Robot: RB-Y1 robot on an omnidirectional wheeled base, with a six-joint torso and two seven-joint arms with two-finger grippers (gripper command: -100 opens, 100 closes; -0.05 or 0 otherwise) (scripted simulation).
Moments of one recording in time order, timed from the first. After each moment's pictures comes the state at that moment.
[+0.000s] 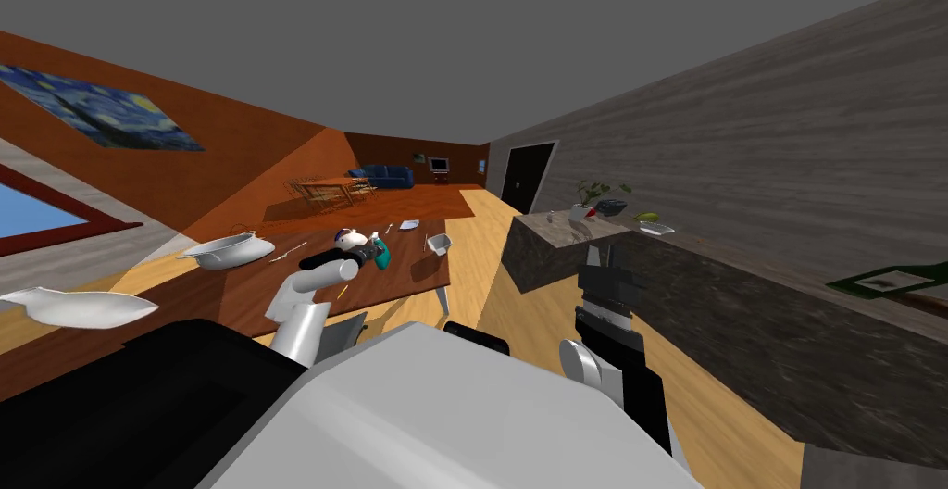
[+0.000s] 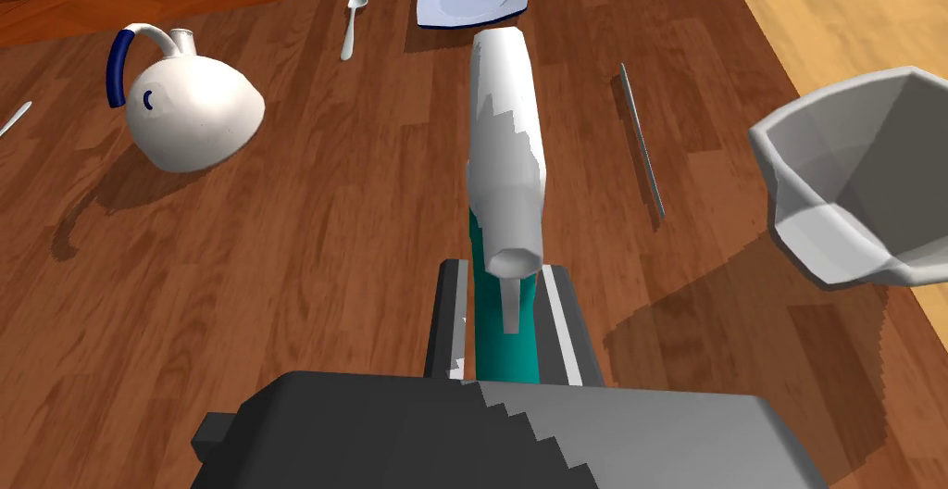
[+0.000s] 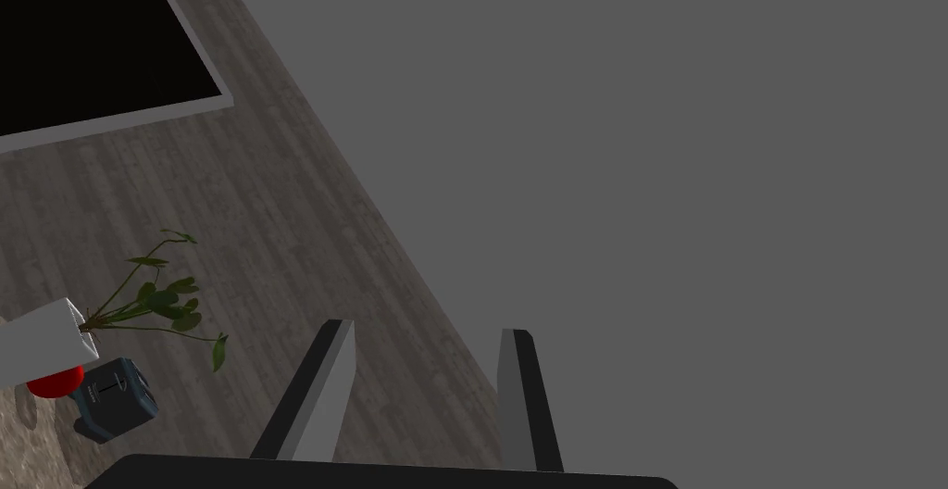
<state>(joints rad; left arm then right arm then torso) 0.24 0.37 0.75 -1.90 0.52 0.81 1.27 0.51 0.01 0.03 -2.36 -0.09 -0.37 -0.07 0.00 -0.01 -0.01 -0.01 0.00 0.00</state>
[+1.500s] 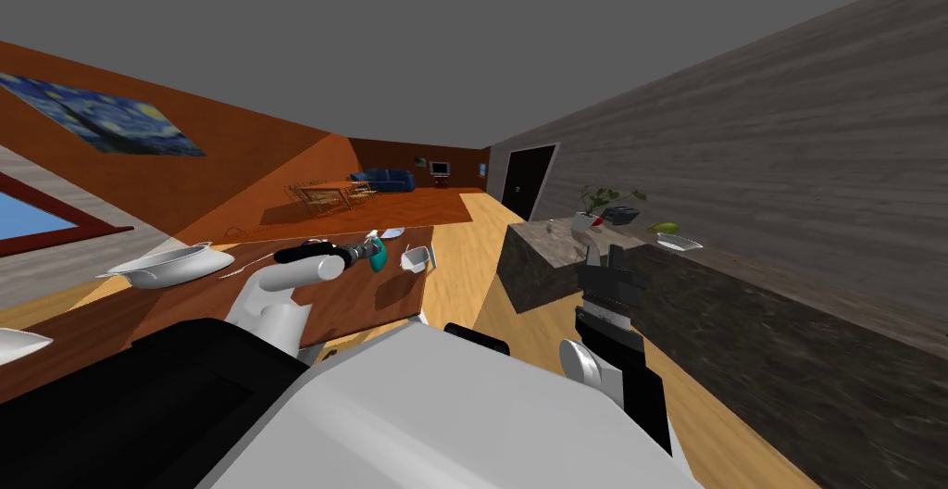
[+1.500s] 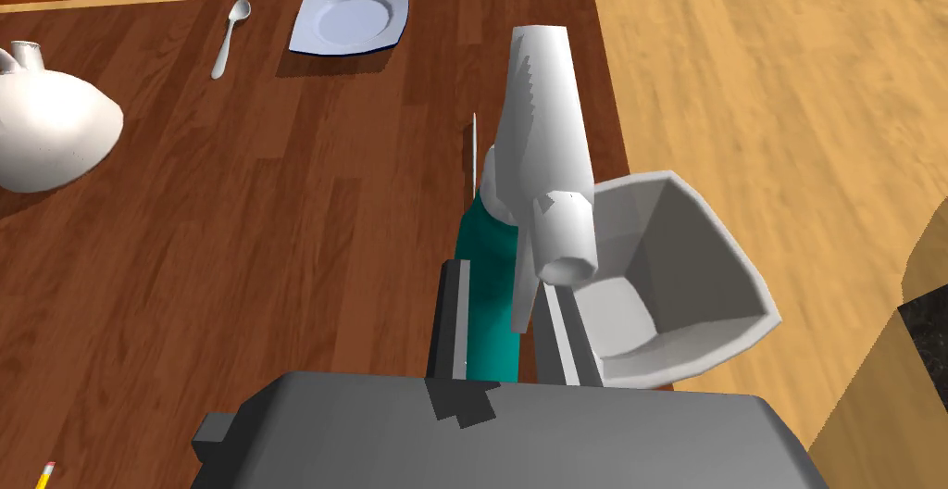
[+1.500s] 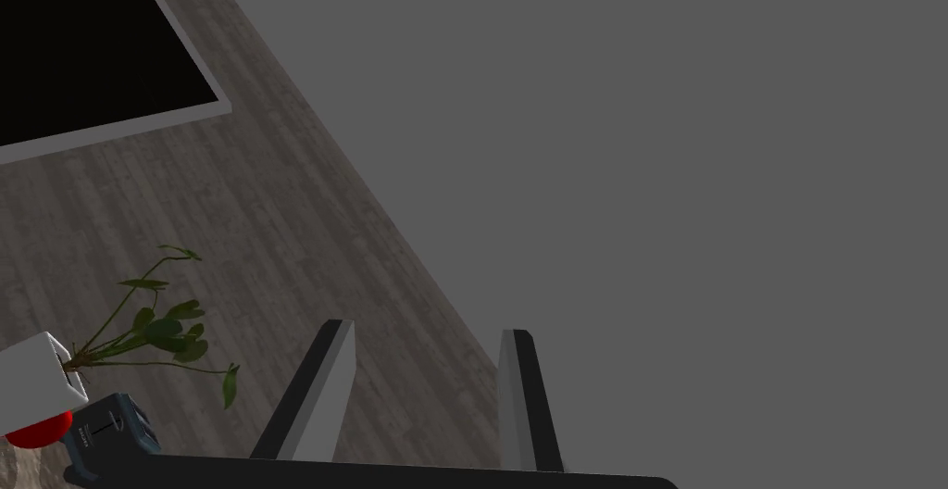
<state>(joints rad) 0.30 0.41 0.80 -2.10 0.60 1.08 1.41 0.51 0.01 0.03 -2.36 -0.09 -0.37 -0.07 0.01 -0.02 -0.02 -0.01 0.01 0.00</state>
